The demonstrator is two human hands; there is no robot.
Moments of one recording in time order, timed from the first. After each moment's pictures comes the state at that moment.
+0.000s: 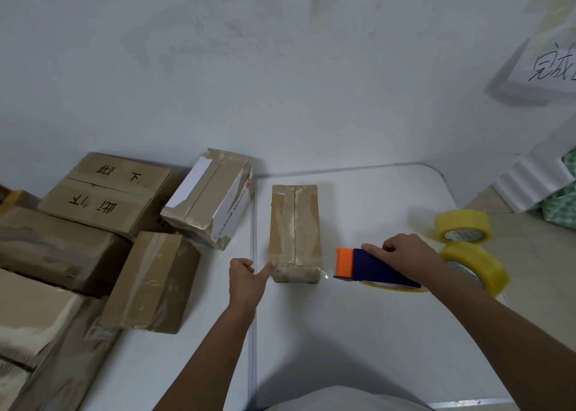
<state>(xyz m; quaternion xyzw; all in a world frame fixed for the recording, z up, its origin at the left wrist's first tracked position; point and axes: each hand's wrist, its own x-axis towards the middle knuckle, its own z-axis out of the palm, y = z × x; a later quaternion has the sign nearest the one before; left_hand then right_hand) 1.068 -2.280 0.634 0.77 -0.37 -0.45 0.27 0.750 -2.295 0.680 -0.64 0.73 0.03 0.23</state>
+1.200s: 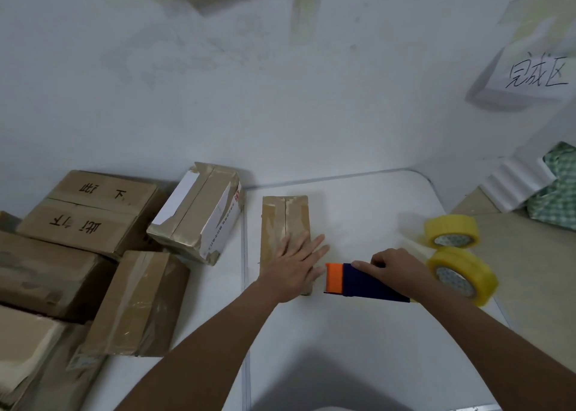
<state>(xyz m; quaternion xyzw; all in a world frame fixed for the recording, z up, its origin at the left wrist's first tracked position) 1.006 -2.332 0.639 0.38 -0.91 -0.15 -0.04 0.750 -2.286 0.681 -0.63 0.72 0.00 0.28</state>
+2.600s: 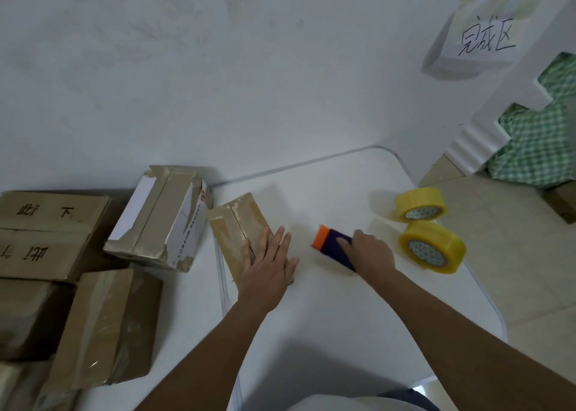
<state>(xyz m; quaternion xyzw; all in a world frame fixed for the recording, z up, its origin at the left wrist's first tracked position) 0.993 -2.312 0.616 0.51 -0.85 -0.09 -0.01 0.757 -2.288 0.642 -0.57 0.80 0.04 0.17</state>
